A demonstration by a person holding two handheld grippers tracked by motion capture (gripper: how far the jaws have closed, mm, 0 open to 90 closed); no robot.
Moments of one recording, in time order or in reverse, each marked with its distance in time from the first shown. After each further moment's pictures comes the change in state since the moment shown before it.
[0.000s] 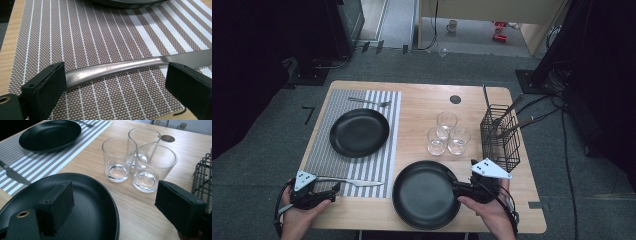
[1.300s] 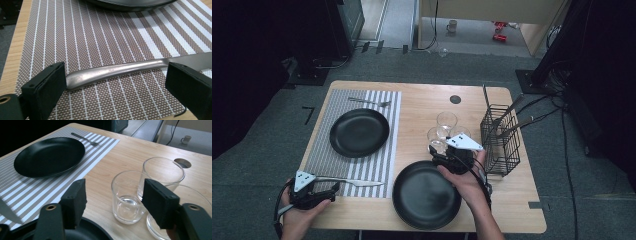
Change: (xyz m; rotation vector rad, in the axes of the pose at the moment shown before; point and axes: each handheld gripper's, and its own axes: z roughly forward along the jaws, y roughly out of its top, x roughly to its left) left arm -0.001 0.000 -0.002 -0.018 0.024 -0.001; right arm 0.015 0.048 0.069 -0.059 0.020 -0.026
